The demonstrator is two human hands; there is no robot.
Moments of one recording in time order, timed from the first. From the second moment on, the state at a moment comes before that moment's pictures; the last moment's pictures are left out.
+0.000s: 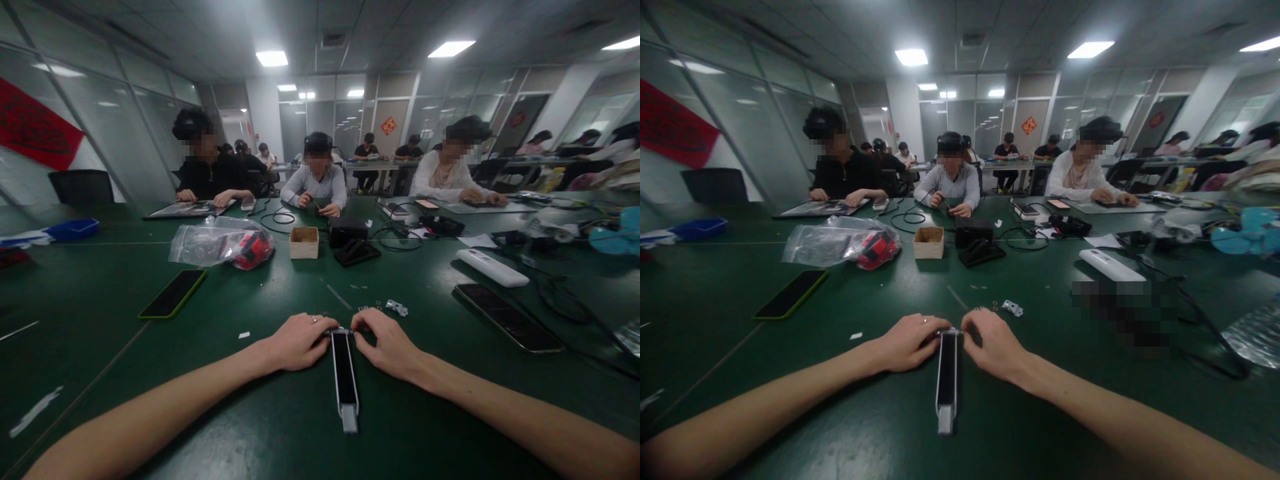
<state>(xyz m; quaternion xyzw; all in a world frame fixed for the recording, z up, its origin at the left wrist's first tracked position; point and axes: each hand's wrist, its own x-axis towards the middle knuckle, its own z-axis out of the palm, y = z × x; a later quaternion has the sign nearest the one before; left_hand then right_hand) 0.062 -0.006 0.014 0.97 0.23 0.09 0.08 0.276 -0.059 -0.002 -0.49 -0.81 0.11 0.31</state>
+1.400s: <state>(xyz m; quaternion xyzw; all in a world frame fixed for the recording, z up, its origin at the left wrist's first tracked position) 0.062 -0.007 0.016 0.97 0.24 0.08 0.06 0.274 -0.062 0.005 -0.45 -0.84 0.08 0.31</state>
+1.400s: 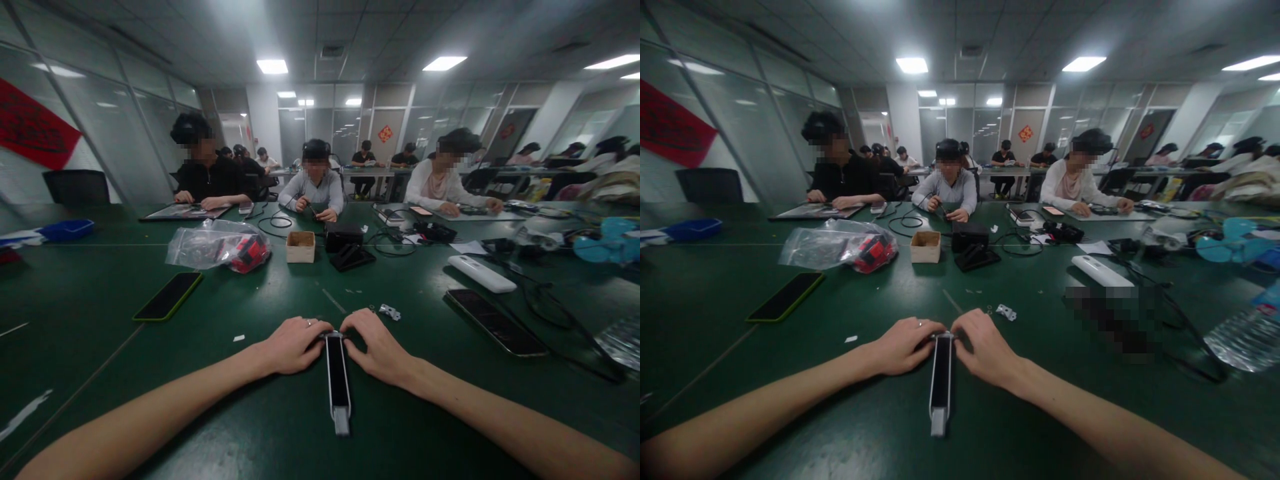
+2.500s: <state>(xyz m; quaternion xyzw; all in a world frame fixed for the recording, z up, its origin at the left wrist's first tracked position) 0.062 -0.007 0.016 0.96 0.24 0.10 0.08 0.340 -0.030 -0.003 -0.46 -0.86 0.03 0.23</state>
